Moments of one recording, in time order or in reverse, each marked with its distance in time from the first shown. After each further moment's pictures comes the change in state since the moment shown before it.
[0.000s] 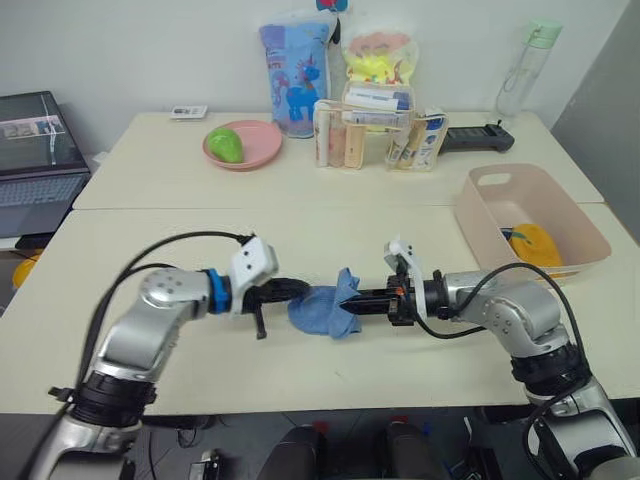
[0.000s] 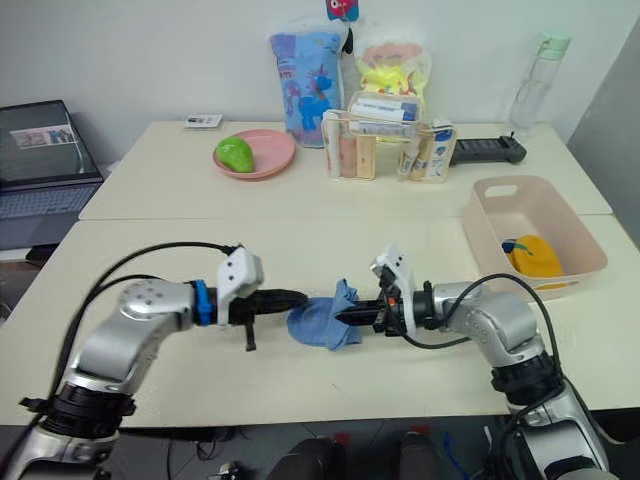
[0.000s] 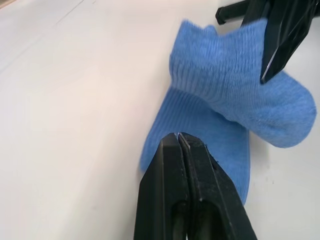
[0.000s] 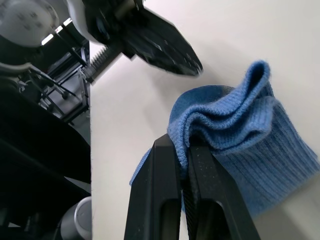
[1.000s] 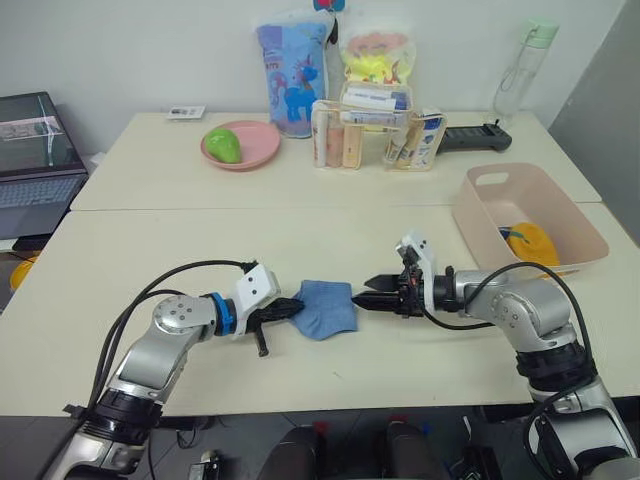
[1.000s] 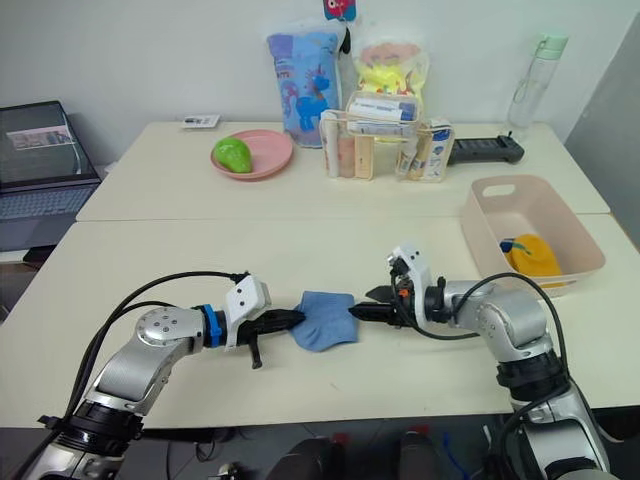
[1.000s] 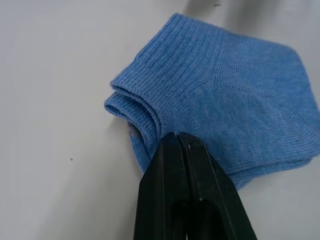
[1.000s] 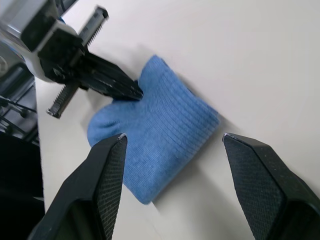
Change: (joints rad) left arm 0.107 -0.076 -0.095 0.152 0.148 -0.246 0.112; right arm 0.025 -0.010 -0.091 0.024 -0.018 0.097 -0.144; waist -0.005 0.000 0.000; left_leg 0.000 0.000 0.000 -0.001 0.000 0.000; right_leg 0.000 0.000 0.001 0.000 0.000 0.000
